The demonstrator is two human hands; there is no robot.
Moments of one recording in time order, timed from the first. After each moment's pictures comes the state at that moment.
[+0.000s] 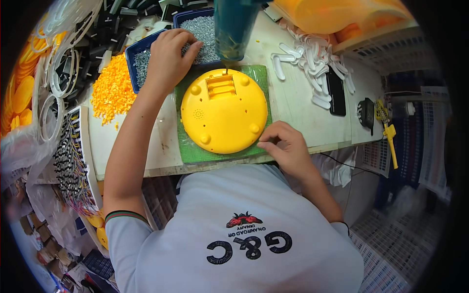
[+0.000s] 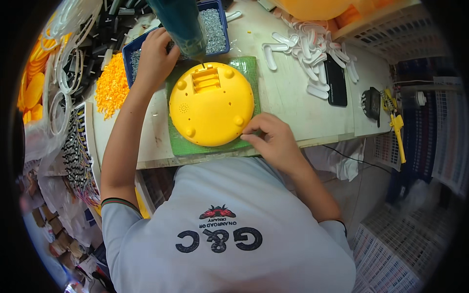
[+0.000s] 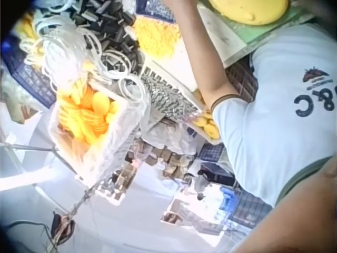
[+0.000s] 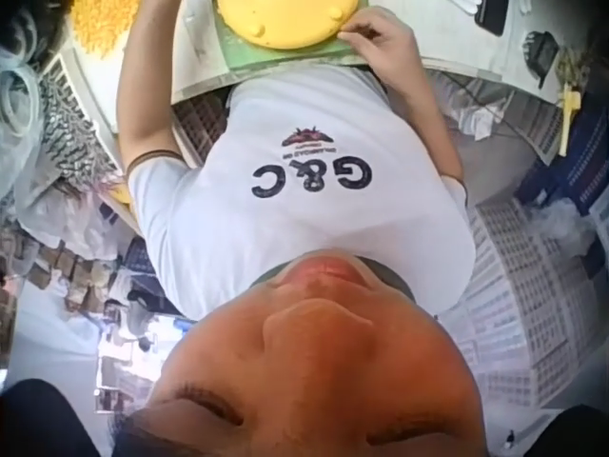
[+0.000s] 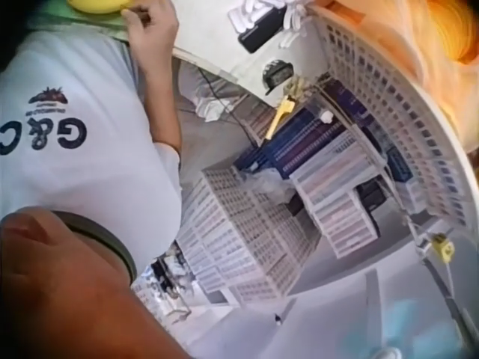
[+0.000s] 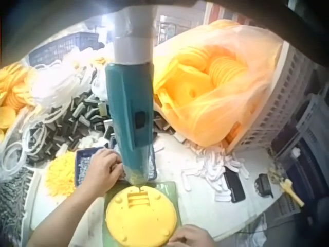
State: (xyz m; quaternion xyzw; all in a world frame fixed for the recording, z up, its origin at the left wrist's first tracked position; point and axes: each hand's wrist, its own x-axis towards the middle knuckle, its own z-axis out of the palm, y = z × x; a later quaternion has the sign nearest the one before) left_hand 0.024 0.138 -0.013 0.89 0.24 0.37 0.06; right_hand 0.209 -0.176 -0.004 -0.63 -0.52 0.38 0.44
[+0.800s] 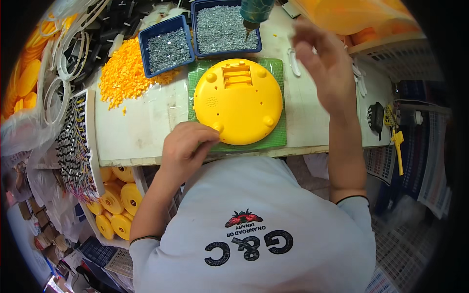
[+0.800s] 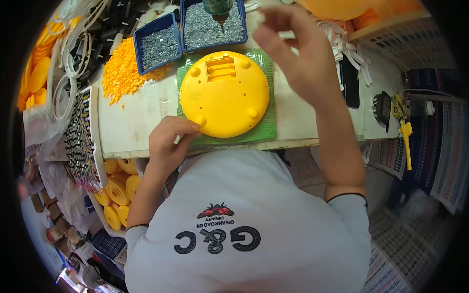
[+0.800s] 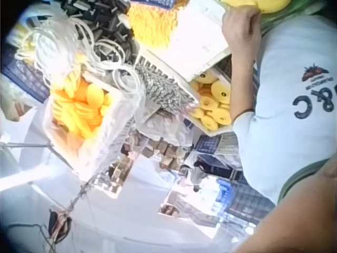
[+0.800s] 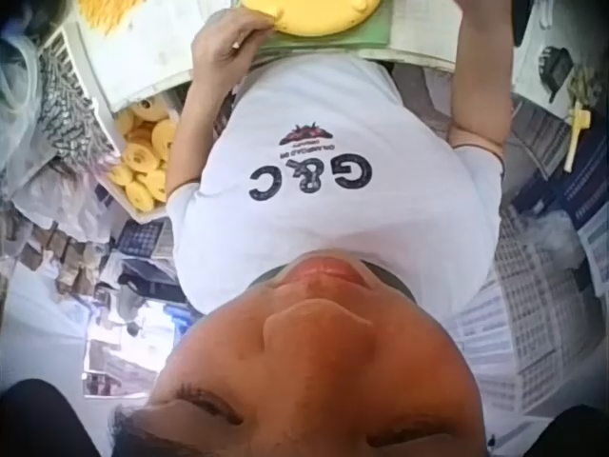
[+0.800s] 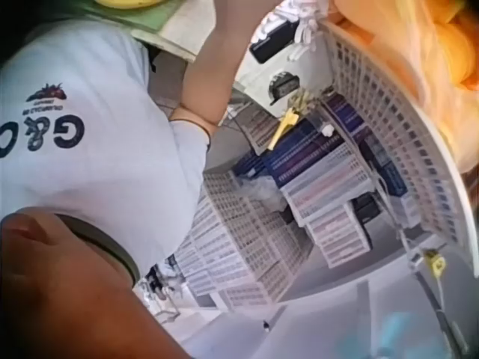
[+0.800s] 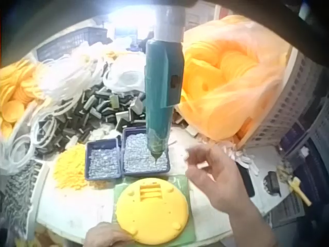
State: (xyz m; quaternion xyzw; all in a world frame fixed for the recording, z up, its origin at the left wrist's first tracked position) left_hand -0.071 -0.054 -0.002 0.84 0.28 0.33 0.33; right_hand 0.249 -0.062 0.070 -0.55 -0.62 0.23 0.51
